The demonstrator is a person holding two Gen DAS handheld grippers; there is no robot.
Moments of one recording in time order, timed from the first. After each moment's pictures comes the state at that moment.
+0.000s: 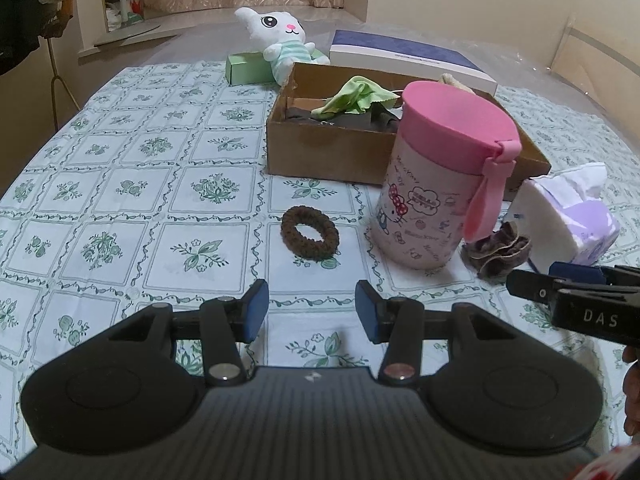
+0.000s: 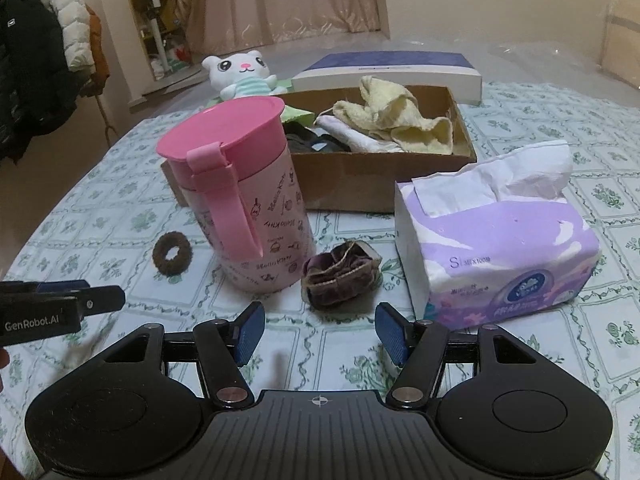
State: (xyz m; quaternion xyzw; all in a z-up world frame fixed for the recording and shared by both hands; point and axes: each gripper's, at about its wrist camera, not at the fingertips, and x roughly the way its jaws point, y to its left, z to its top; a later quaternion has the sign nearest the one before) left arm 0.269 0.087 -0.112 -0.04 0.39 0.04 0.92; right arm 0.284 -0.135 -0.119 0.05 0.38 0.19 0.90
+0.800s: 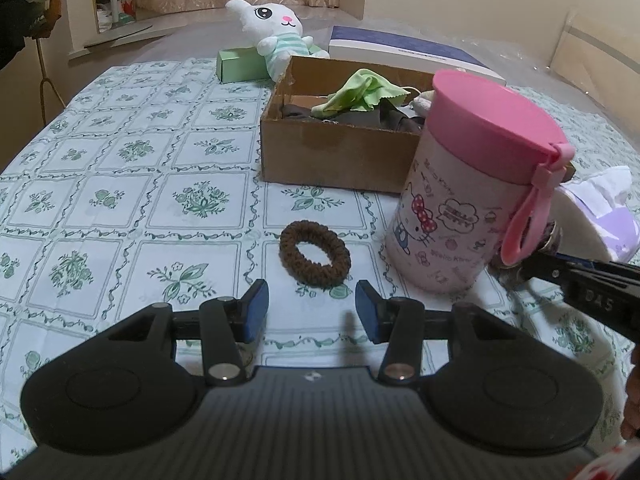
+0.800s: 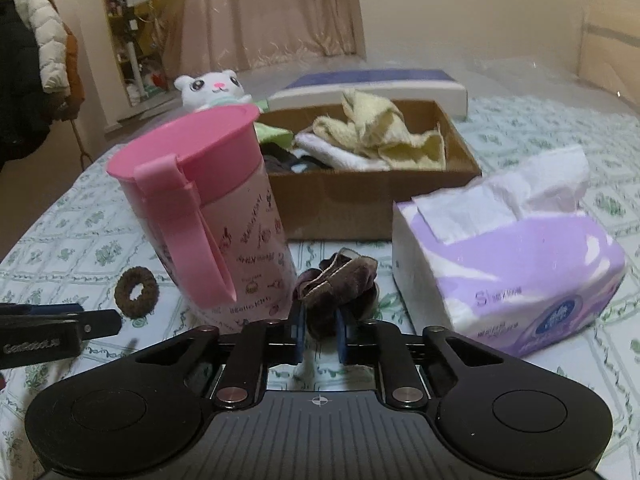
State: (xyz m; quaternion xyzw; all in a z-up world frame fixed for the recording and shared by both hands) left arm 0.308 0.096 -0.139 -0.04 0.39 0.03 0.92; right arm 0.314 -0.120 -0.140 0.06 0.34 0.15 0.92
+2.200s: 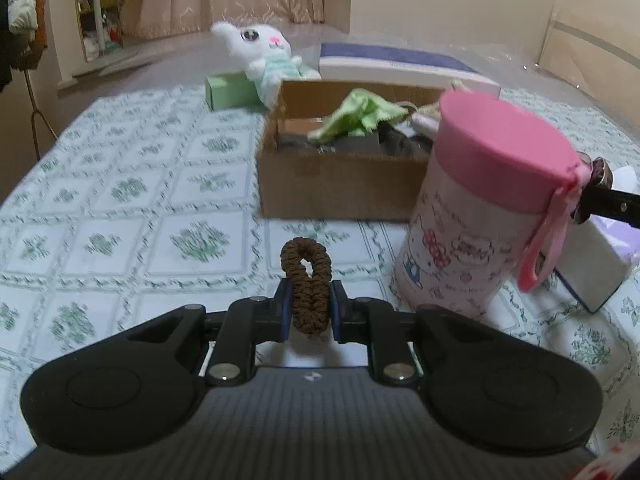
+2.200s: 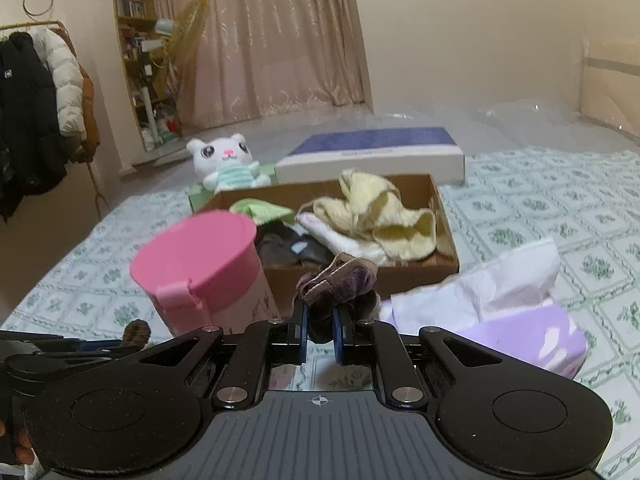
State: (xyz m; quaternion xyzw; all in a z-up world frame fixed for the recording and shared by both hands) left arm 0.324 0.102 -0.130 0.00 0.36 0.02 0.93; right arm 0.317 -0.143 -0.095 0.07 0.28 0.17 0.94
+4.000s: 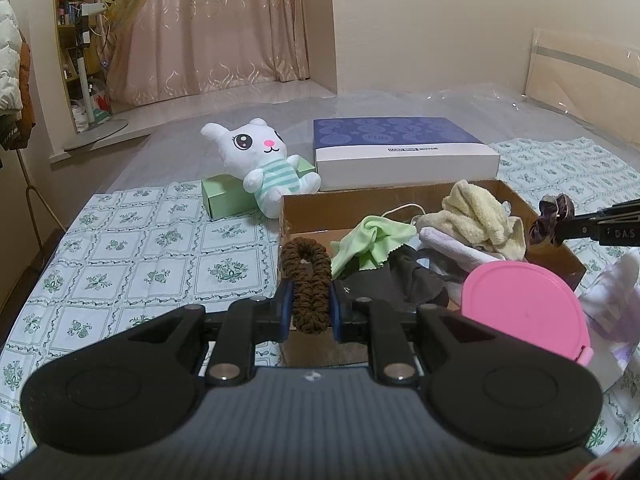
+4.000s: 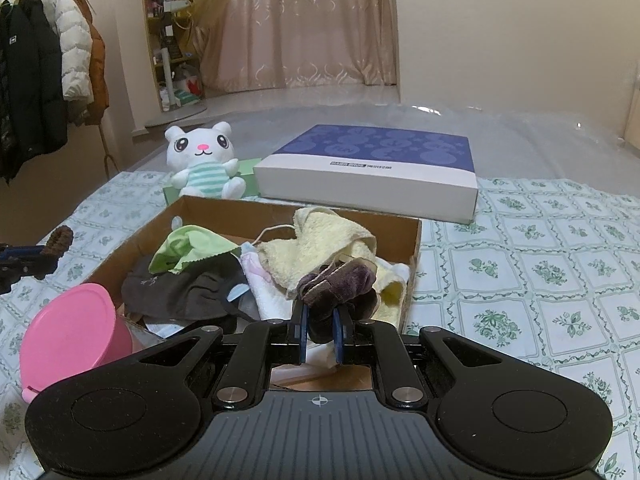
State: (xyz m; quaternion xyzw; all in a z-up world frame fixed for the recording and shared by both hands) left arm 0.386 0.115 -0.063 0.04 0.30 0.00 0.95; right arm 0.444 -0.188 -0.078 0.00 0.31 0.23 0.92
